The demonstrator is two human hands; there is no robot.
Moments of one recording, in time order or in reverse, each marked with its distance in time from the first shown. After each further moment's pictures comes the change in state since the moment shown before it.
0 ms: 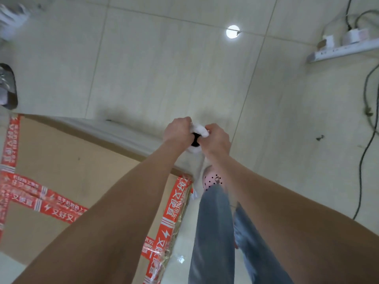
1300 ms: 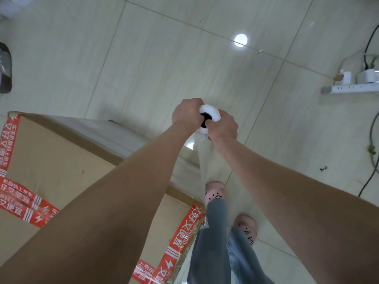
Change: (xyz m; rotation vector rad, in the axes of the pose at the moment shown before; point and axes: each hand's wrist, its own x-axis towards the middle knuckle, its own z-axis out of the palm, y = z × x) left_hand 0.083 -0.017 -0.062 -0.306 0.074 -0.017; right_hand 0.061 -0.093 0.008 0.087 0.009 0.007
